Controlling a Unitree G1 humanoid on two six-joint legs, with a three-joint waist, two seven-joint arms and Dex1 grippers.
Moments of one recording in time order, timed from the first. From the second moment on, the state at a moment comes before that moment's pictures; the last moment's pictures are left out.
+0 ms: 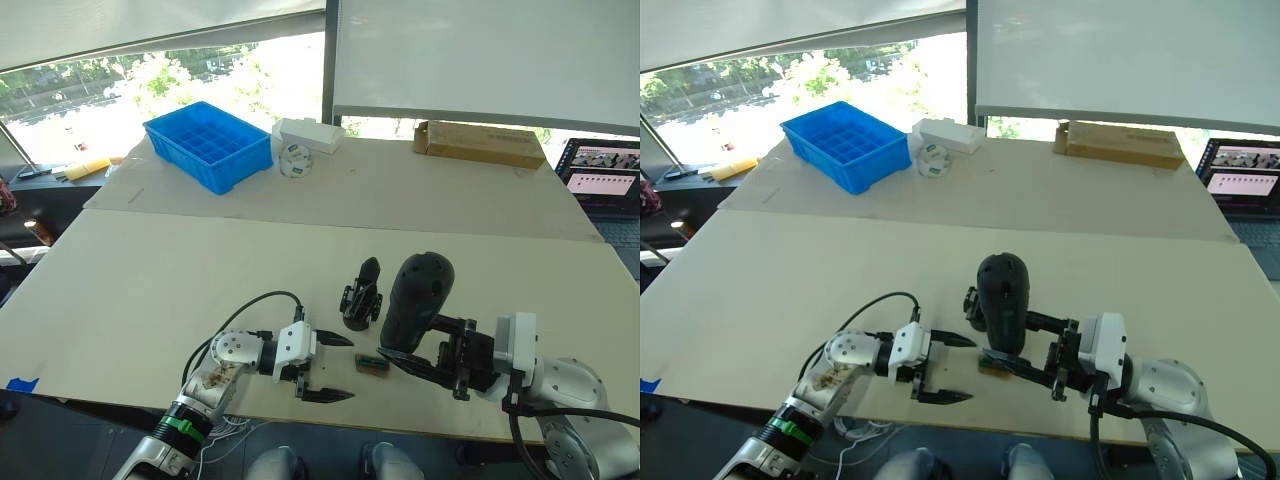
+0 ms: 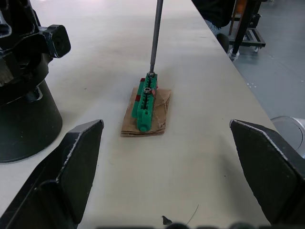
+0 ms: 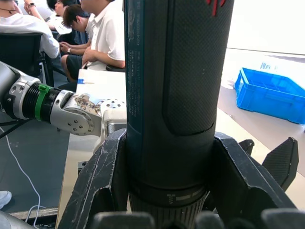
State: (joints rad) left arm -0.30 0.37 -0.34 0.17 -0.19 -0.13 -1.25; right arm 0.12 -0.59 -0.09 -0.59 0.56 0.06 0.98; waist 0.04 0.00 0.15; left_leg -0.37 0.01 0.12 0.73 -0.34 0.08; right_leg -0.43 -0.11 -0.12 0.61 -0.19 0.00
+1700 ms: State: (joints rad) left arm -0.31 0.39 -0.34 0.18 -0.20 -0.13 -1.26; right arm 0.11 -0.61 -0.08 -0.62 0.56 0.06 0.95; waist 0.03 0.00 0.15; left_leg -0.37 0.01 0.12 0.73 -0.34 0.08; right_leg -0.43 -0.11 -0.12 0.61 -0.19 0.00
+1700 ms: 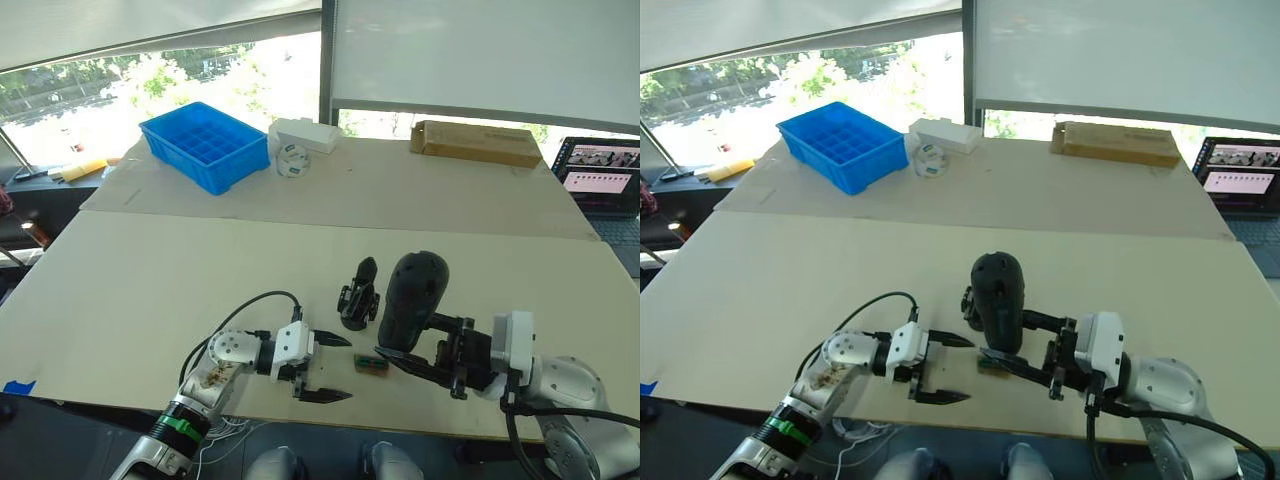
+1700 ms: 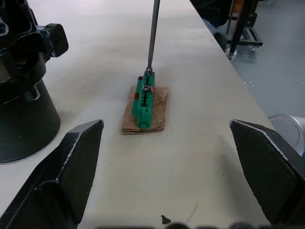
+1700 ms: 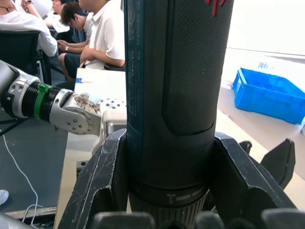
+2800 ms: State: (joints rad) left arm -0.37 0.49 -0.07 -0.02 -0.61 0.15 -1.33; right arm -0.14 -0.77 -0.36 -0.73 0.95 0.32 0.68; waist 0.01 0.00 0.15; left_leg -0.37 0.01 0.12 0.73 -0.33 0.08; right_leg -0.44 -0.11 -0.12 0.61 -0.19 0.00
